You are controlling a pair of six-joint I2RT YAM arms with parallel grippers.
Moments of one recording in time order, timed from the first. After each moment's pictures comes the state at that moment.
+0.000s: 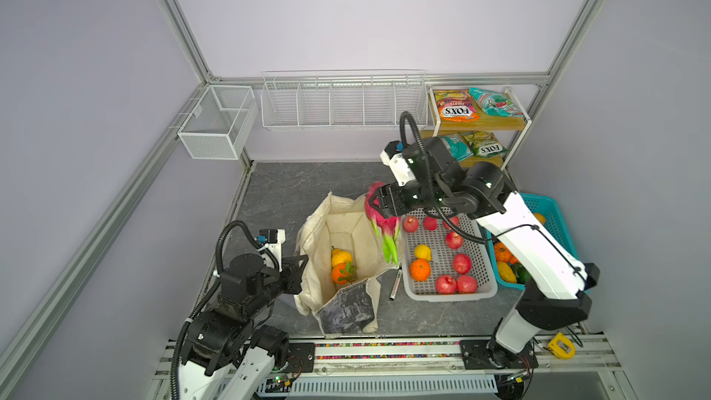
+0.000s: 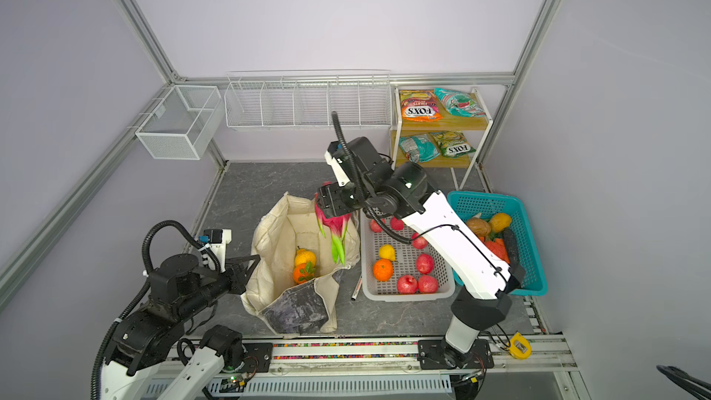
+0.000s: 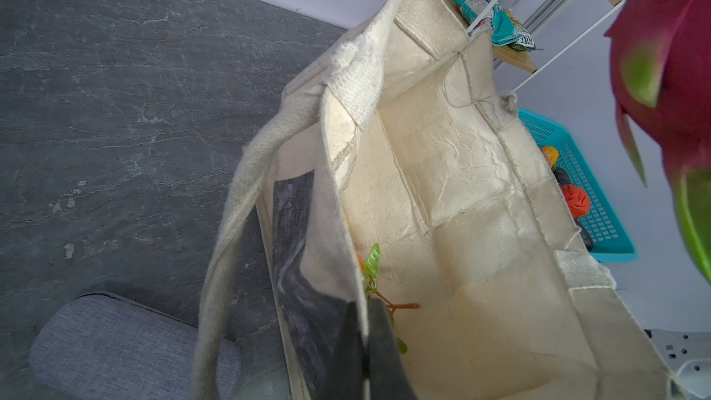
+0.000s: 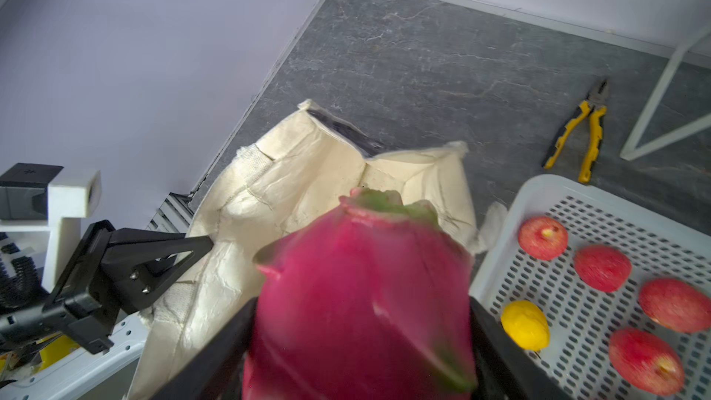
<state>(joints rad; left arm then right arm) -0.40 0.43 0.83 -0.88 0.18 -0.44 0.93 1.75 2.26 -1.27 0.02 0.40</state>
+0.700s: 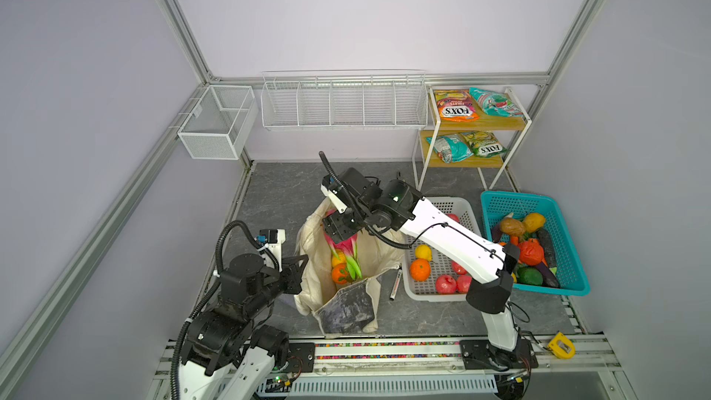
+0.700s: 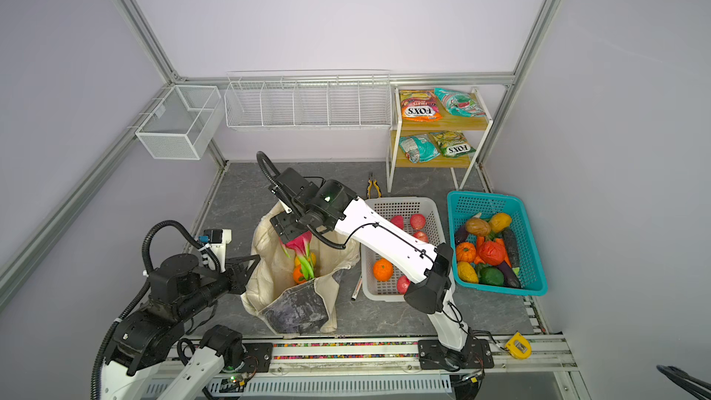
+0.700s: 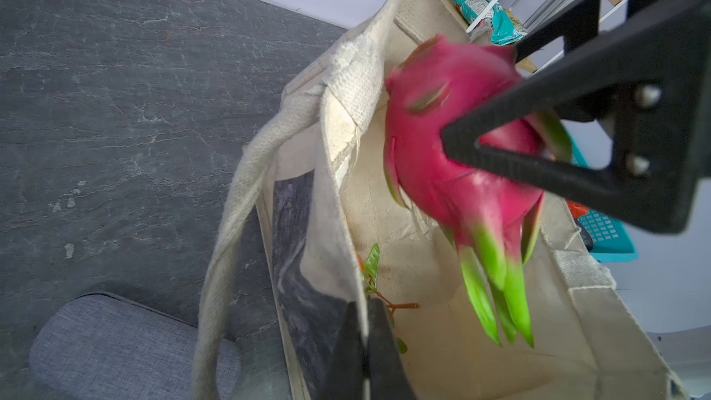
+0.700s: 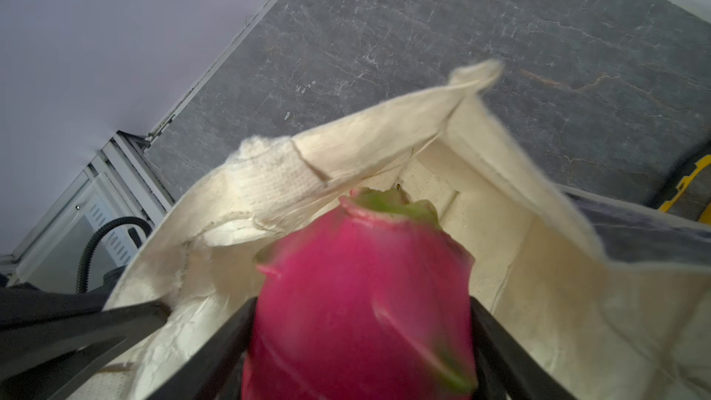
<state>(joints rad) -0.40 0.43 0.83 -0.88 0.18 -0.44 1.10 2.04 2.33 -1.20 0.07 0.34</state>
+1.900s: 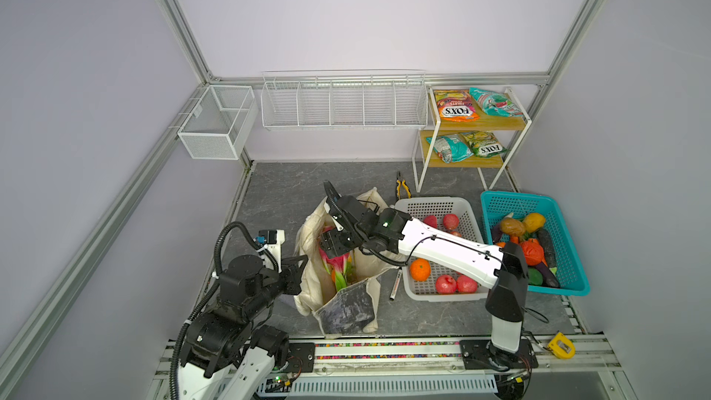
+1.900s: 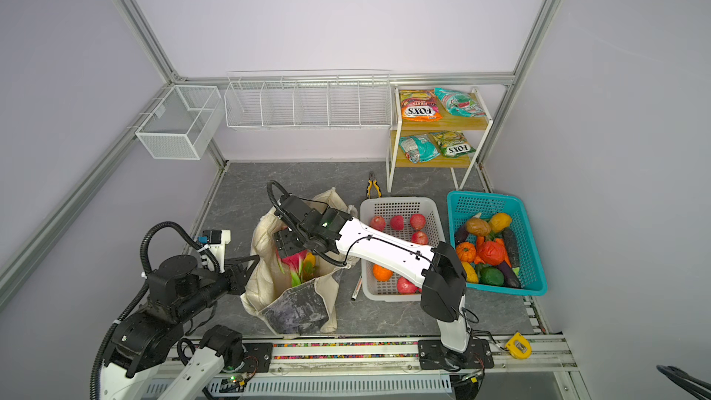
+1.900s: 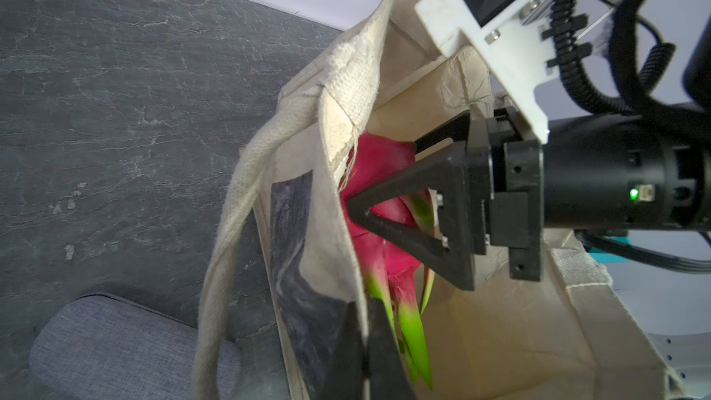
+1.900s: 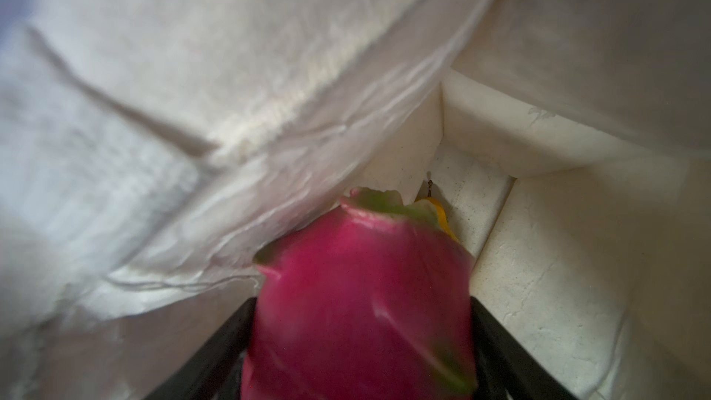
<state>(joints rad) -0.40 0.42 0.83 -0.88 0.18 -0.44 1.11 1.91 1.80 -0.74 0.04 0.54</state>
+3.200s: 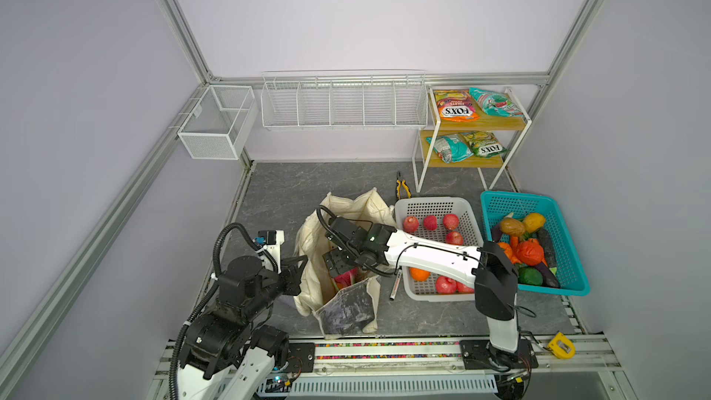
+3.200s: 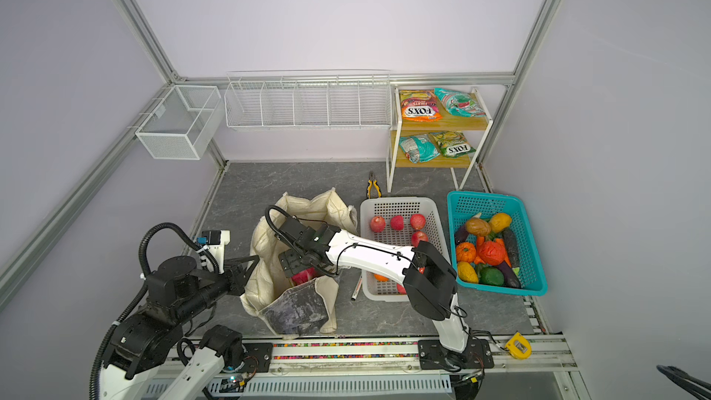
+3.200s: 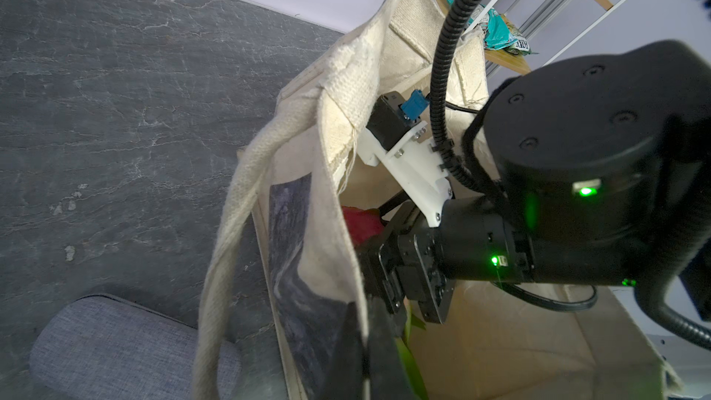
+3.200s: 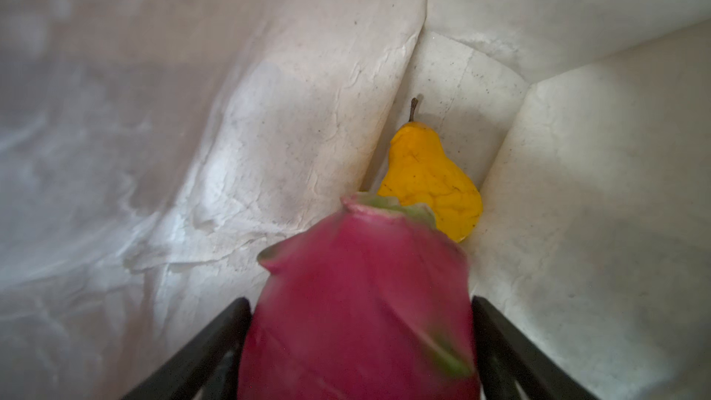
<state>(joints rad) -0.40 0.41 0.82 -0.88 0.18 -0.44 1.14 1.98 1.68 -0.75 0.07 0.57</state>
